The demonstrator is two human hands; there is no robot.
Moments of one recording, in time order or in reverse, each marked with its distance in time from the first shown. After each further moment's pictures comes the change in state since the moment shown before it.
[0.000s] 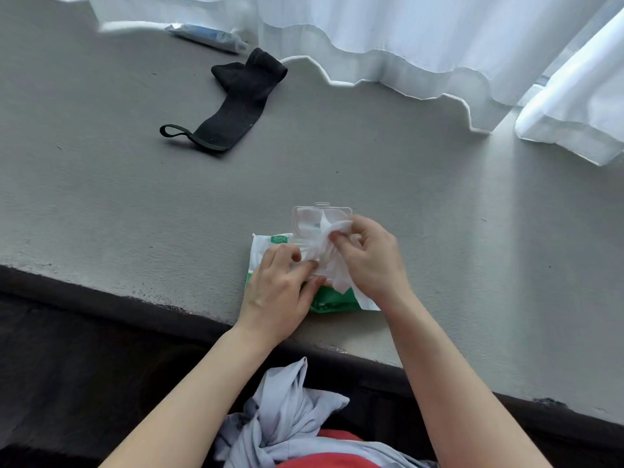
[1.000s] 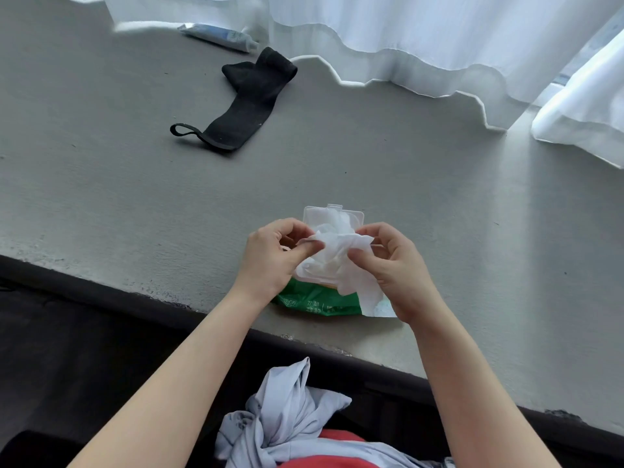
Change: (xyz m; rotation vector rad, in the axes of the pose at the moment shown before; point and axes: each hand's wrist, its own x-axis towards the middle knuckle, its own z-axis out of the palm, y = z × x) left_hand 0.047 -0.001 -0.031 -0.696 -0.056 -0.474; right_hand -0.008 0.014 -0.019 0.451 -0.163 0.141
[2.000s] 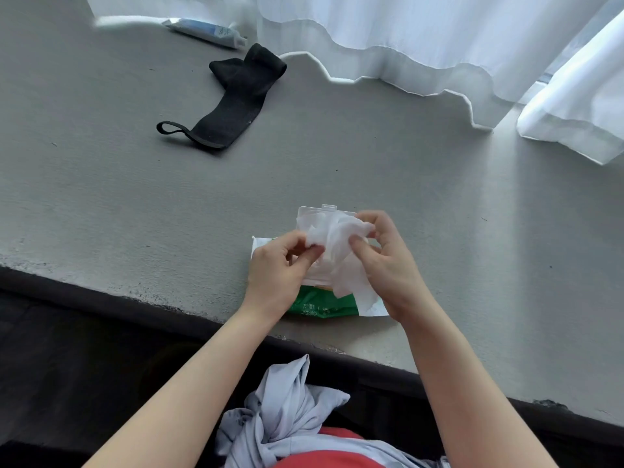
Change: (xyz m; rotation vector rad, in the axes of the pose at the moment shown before) left_hand -0.017 -0.007 0.021 0.058 0.034 0.015; right_hand 0.000 -0.006 0.004 -0.076 0.055 -0.020
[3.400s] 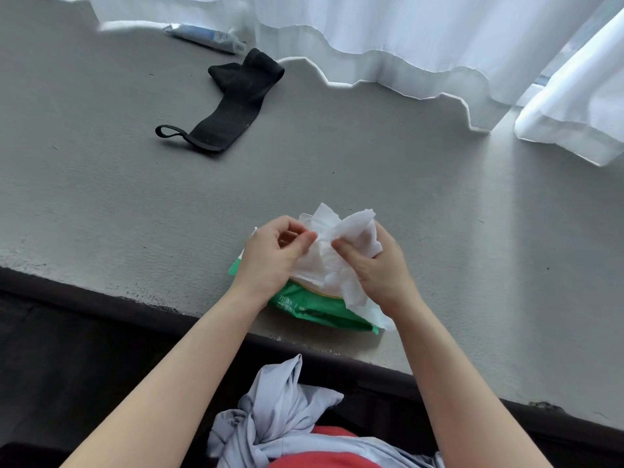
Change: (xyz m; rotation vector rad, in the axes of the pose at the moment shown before) left_hand 0.016 0.019 -0.011 -0.084 -0.090 -0.100; right_hand 0.005 0.013 0.000 -0.014 0.057 -0.056
